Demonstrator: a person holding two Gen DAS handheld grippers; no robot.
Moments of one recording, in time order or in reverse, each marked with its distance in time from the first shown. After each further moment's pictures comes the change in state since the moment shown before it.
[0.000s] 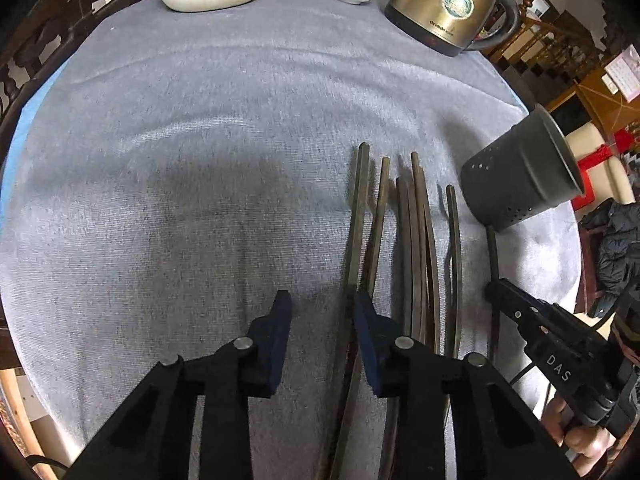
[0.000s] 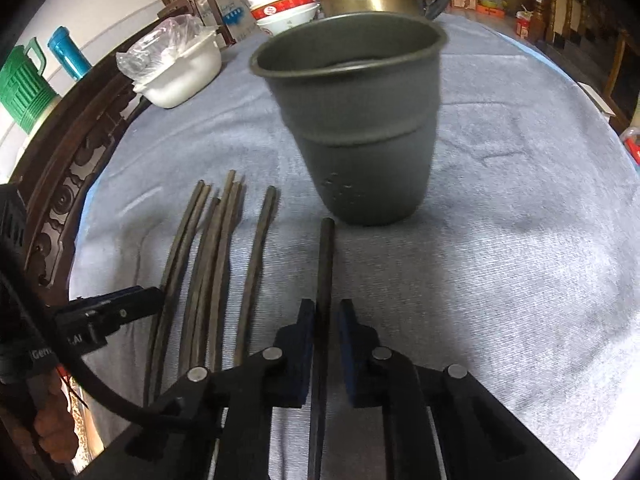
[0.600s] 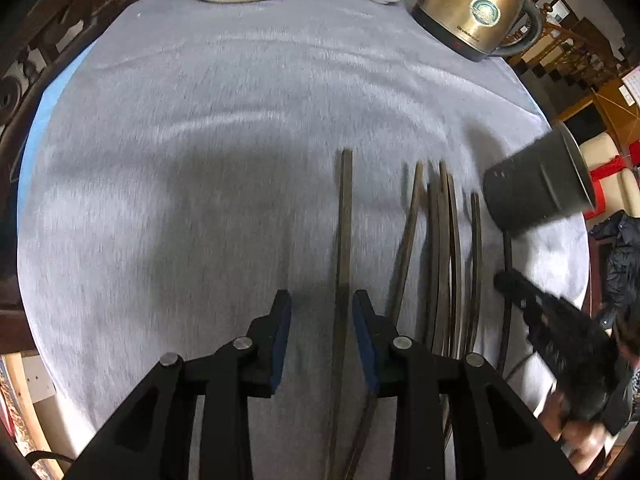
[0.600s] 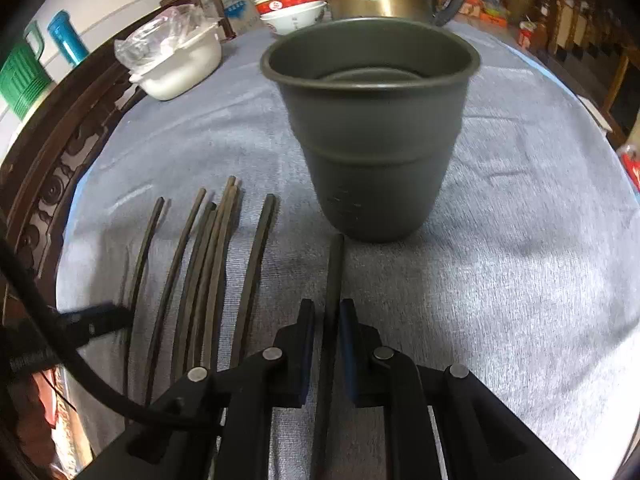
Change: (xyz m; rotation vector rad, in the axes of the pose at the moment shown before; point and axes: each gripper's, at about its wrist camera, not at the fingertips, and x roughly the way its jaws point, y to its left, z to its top) left arm -0.012 0.016 0.002 -0.042 0.027 0.058; right arm 0.010 0.013 0.009 -0.069 -0.004 -0.042
